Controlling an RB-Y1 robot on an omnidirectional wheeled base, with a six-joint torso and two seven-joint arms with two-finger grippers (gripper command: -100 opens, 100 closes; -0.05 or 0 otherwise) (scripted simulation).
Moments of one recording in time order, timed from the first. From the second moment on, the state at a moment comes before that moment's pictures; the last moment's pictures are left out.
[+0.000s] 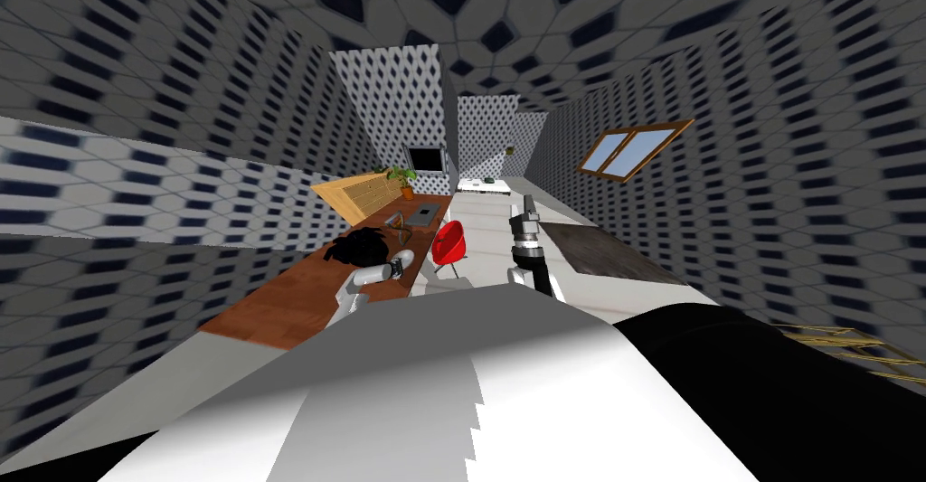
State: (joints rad) left arm 0.03 0.36 0.07 -1.51 0.35 0.98 0.22; right arm 0.48 -0.01 0.02 -2.35 0.10 -0.38 -0.04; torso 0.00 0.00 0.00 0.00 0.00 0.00
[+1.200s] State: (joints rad) left arm -0.21 0.33 0.10 -1.16 0.34 0.85 0.14; right arm 0.48 -0.01 0.02 -2.35 0.10 -0.38 -0.04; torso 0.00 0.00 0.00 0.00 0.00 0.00
